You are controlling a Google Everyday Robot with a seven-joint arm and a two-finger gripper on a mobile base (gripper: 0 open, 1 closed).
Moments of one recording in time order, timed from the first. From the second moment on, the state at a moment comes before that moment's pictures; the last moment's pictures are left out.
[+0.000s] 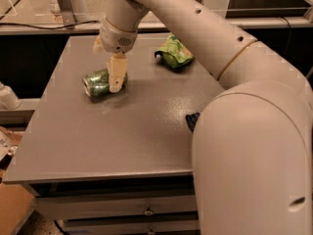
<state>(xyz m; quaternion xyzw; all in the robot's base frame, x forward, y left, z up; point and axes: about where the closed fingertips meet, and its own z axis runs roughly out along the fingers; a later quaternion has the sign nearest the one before) 0.638 0.133 0.867 -0.83 0.51 0.13 0.19</state>
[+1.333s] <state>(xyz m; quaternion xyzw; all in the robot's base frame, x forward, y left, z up) 0.657 0.092 0.904 -0.65 0.56 0.29 0.42</state>
